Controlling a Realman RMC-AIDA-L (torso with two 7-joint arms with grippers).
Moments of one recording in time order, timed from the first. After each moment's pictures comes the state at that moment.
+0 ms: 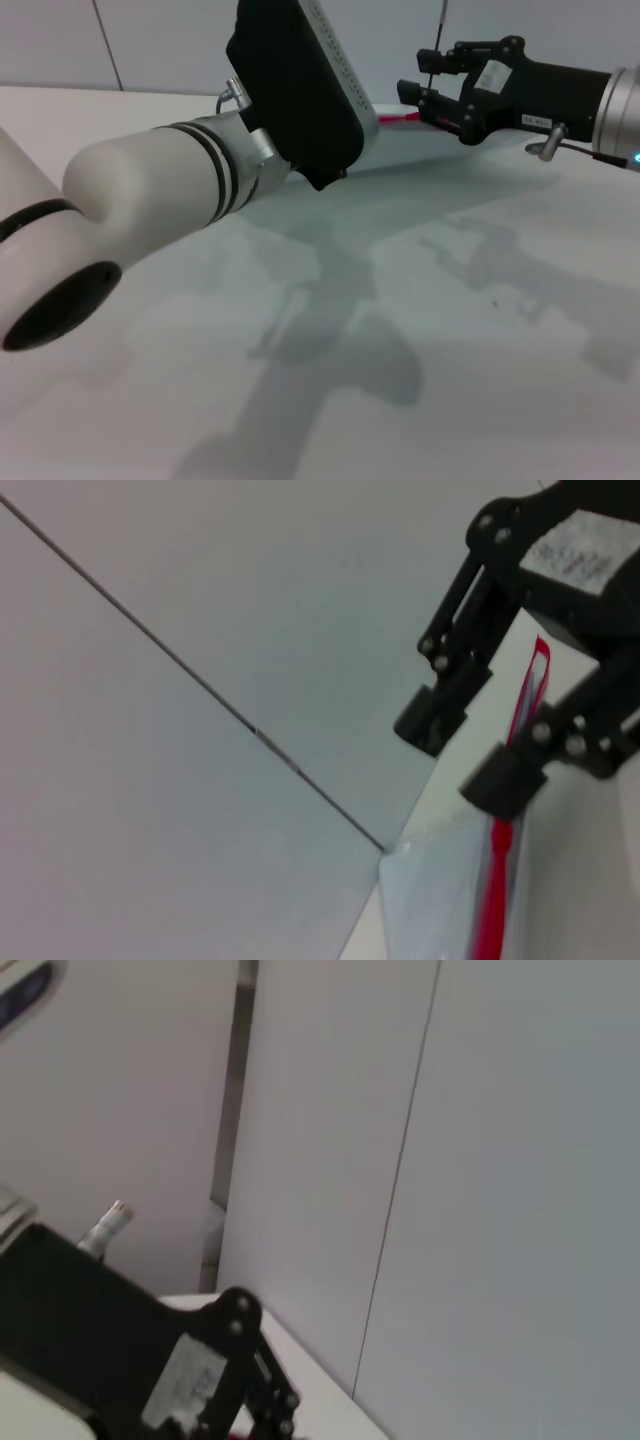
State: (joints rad) left arm -0.36 -2.03 2.04 1.68 -0.01 -0.70 0.29; right arm 0.64 2.02 -1.24 -0.81 -1.50 -1.06 1.29
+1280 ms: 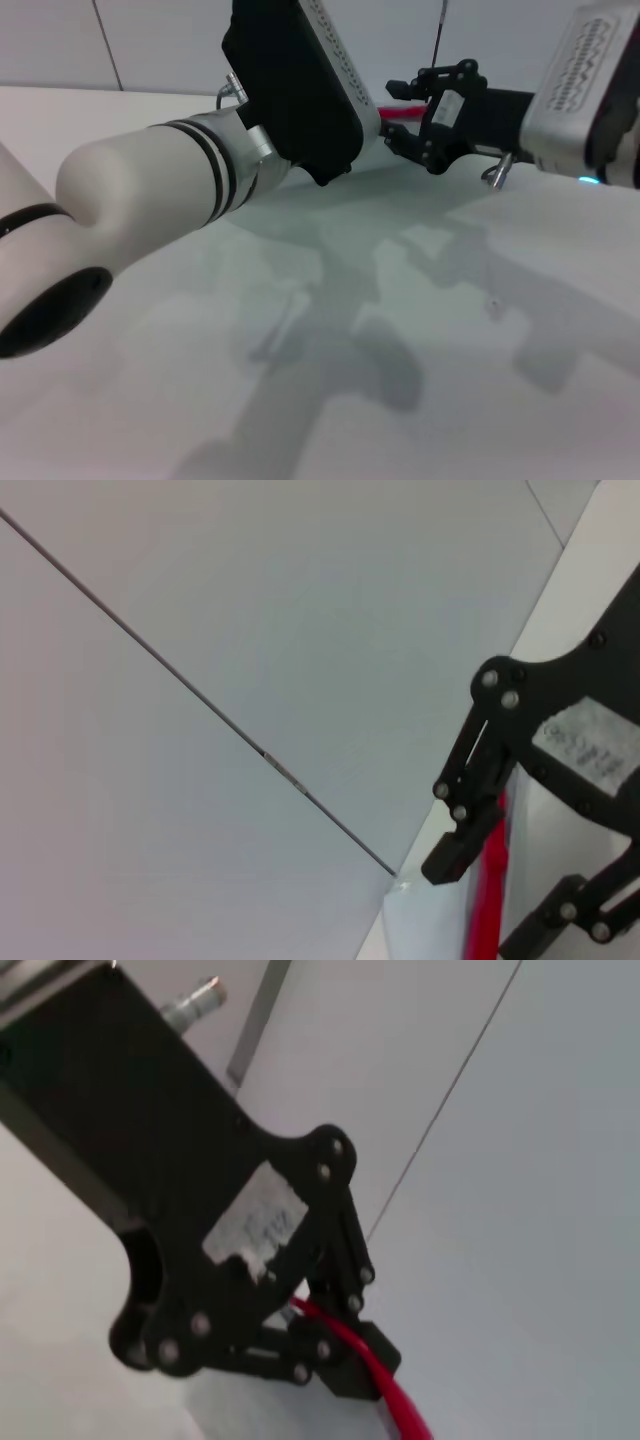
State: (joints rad) left arm -0.34 -2.03 2.04 1.71 -0.01 -0.69 0.29; right arm 0.60 2.03 -1.53 -0.96 -1.58 -0.76 1.27
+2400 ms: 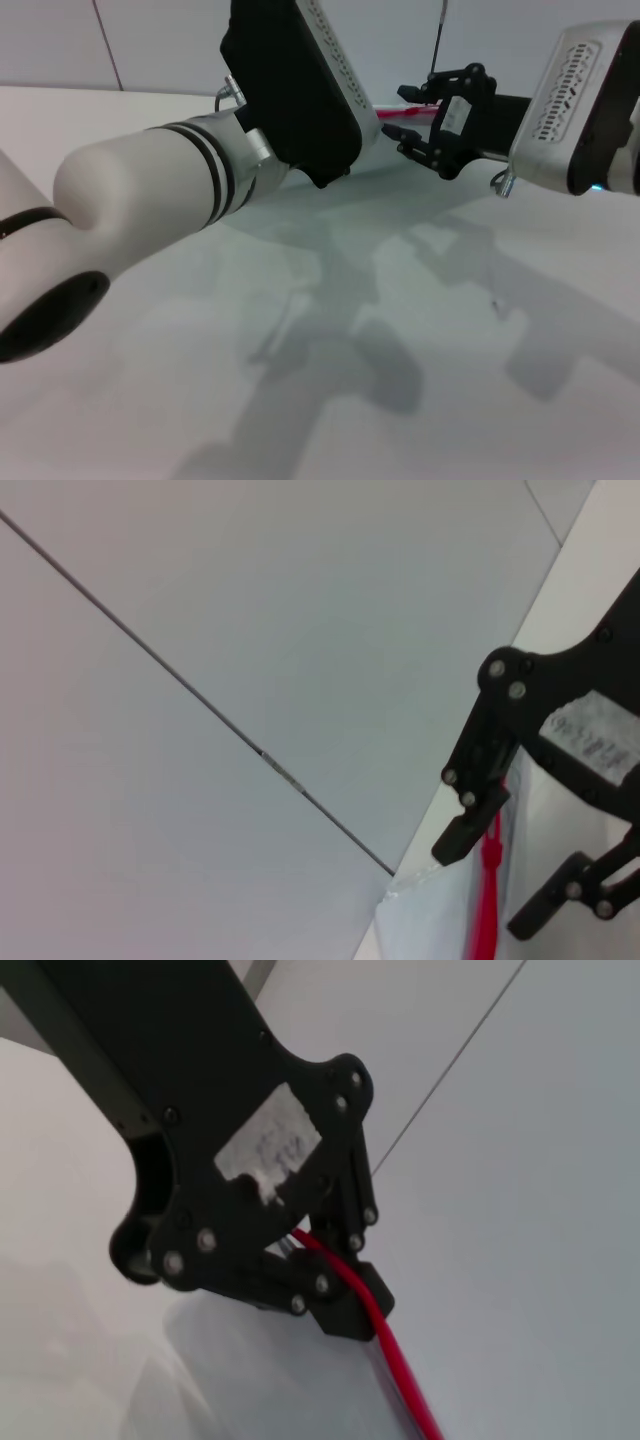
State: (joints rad) left arm -0.33 -2.03 2.05 1.72 -0.01 -0.69 0.30; right arm 0.55 2.03 -1.58 -1.04 -1.68 -0.69 1.27
